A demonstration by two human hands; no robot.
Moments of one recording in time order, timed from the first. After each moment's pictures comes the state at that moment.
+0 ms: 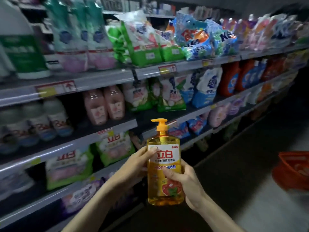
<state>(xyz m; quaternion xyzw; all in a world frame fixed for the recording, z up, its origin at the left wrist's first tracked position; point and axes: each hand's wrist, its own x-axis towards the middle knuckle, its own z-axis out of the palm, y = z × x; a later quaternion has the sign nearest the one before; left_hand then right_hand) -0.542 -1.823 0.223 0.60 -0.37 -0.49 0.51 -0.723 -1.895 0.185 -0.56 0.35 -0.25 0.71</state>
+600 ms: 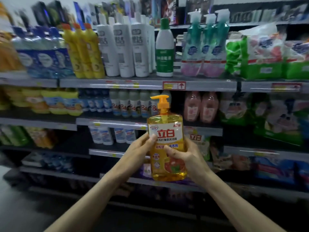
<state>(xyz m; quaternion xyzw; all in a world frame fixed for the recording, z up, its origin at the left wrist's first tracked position) -0.547 -1.620 0.293 0.74 -0.21 -0.19 0.61 -0.604 -1.809 0.263 -0.70 0.03 -0.08 0.71</state>
